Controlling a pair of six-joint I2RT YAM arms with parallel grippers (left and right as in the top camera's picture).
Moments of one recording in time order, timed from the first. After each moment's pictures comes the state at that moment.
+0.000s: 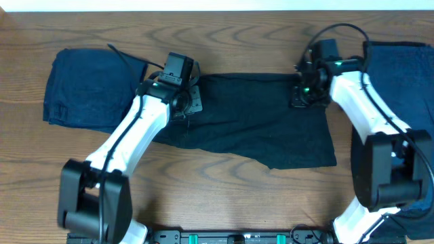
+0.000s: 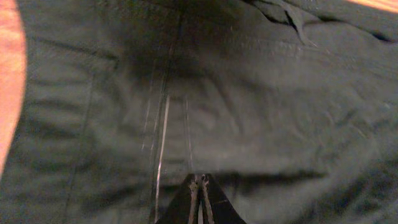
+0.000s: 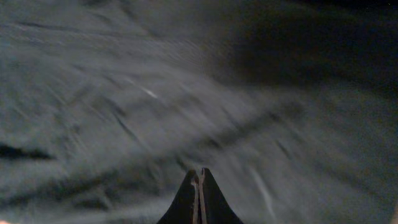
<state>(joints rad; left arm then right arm) -0.33 1.70 1.22 -0.67 0.07 -0.48 0.14 1.89 1.37 -0.83 -0.22 0.15</state>
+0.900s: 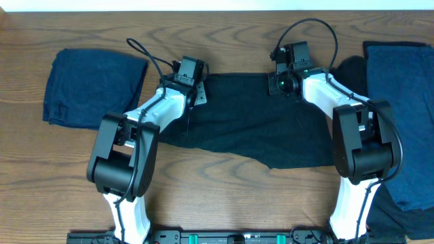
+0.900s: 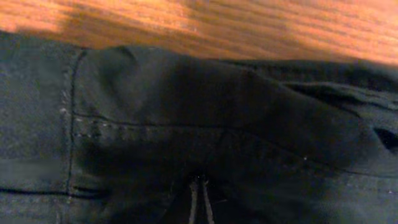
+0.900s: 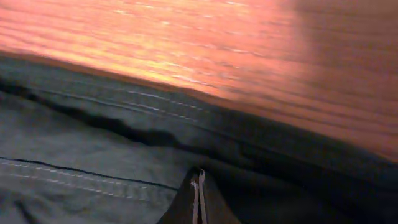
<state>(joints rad) -0.33 2.01 1.22 -0.29 -0.14 -0.48 0.21 2.12 1.36 -0.29 -0.17 0.10</state>
